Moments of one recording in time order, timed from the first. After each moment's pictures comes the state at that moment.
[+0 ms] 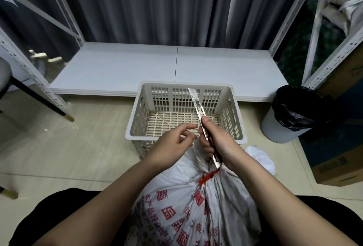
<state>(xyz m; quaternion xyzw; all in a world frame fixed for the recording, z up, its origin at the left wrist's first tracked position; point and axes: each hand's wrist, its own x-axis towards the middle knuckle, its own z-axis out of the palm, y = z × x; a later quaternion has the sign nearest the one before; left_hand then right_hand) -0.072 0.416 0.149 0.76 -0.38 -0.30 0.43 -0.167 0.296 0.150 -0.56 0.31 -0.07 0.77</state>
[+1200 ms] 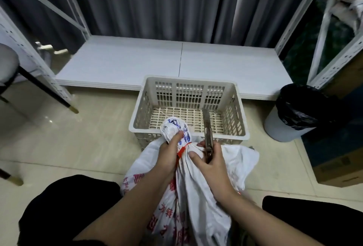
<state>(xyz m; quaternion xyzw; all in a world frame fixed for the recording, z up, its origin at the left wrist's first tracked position) -0.091 0.417 0.086 0.60 0.08 -0.43 0.67 -0.204 0.354 0.085 -0.68 0.35 -0.22 0.61</state>
